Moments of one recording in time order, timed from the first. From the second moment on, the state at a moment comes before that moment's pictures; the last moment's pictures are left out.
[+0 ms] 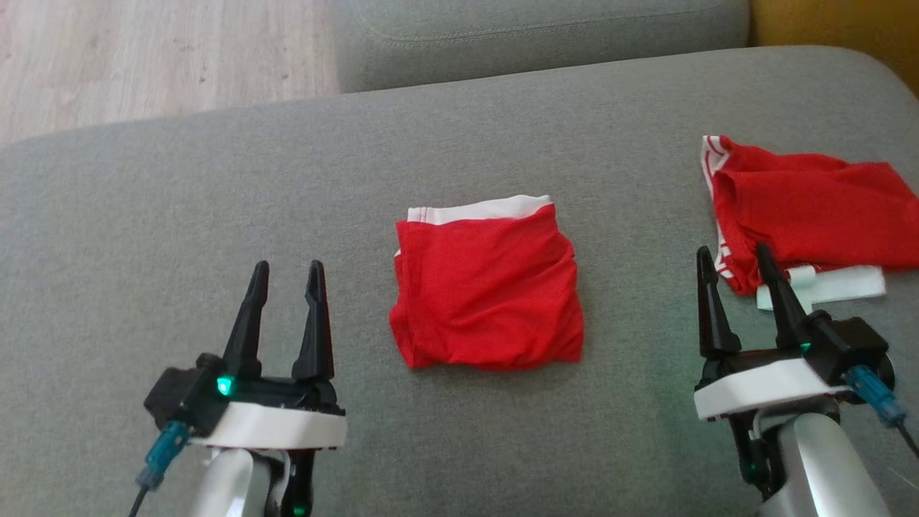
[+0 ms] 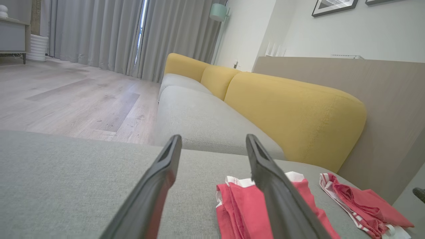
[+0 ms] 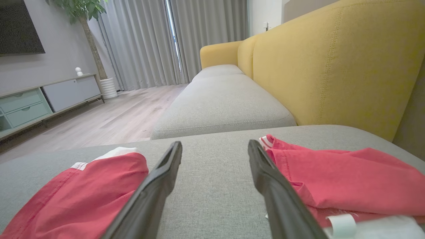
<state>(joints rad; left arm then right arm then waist) -0.12 0.05 -0.20 0.18 -0.37 -0.12 -0.25 -0.13 -0.06 0.03 0.29 0.15 0.13 -0.25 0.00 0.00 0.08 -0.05</state>
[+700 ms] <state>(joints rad) -0.19 0.05 -0.27 0.20 -0.40 -0.12 -0.25 -0.39 -0.07 0.23 0.57 0.09 0.13 -0.15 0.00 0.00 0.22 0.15</state>
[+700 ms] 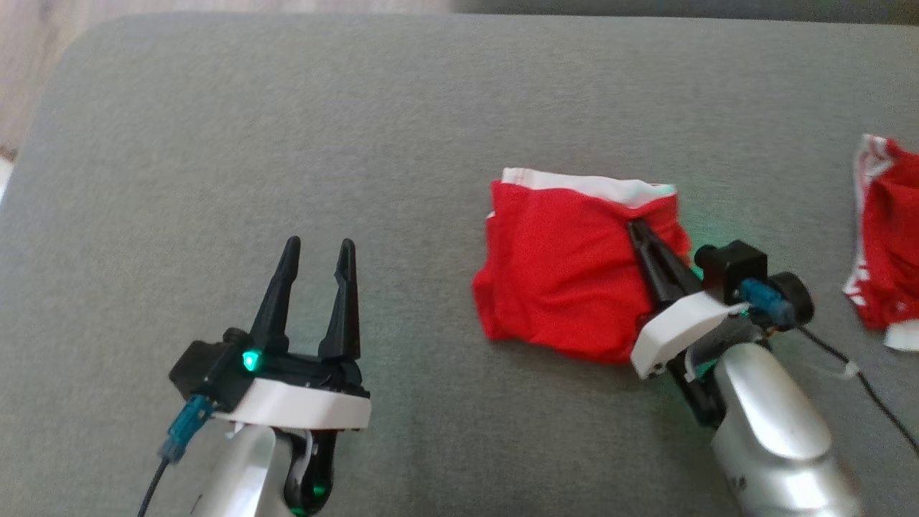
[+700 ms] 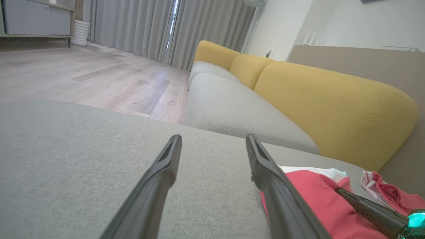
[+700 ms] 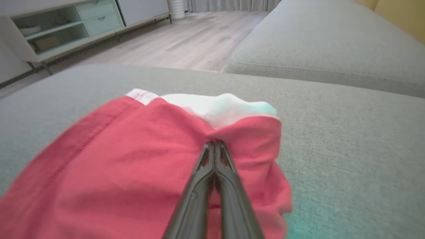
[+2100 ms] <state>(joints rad) -0.20 0.05 -0.23 0.20 -0.40 -0.12 -0.25 -0.56 -0.07 0.45 0.80 0.26 0.13 -0.24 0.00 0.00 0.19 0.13</state>
